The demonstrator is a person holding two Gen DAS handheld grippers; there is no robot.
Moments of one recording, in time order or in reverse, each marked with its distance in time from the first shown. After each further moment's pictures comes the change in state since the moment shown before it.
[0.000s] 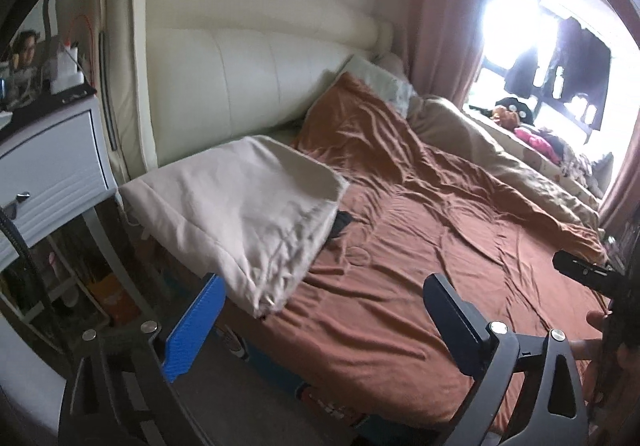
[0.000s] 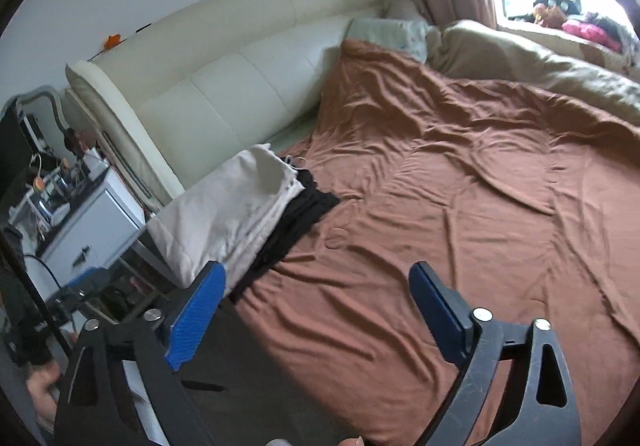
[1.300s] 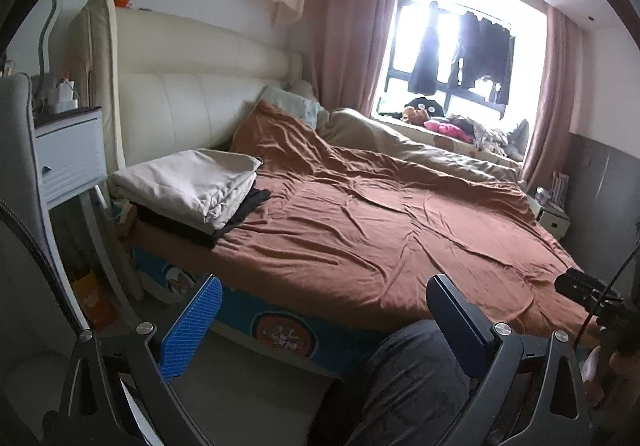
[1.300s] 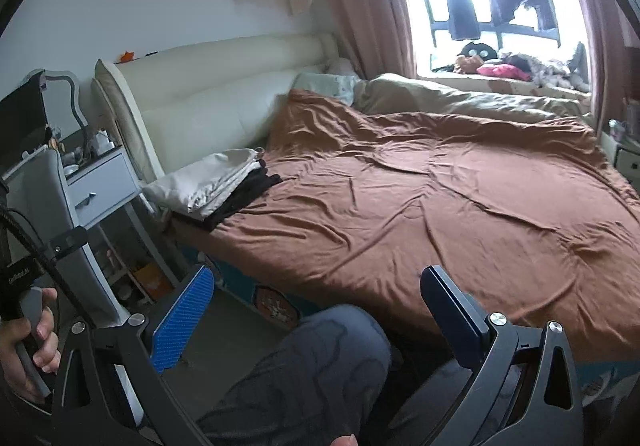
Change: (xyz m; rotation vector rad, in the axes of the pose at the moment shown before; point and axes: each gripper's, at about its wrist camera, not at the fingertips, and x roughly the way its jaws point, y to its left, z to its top) left arm -0.187 -0.035 -0.189 0.185 -0.144 -0.225; right arm -0.243 0.056 -0.264 -0.019 -0.225 -0.223
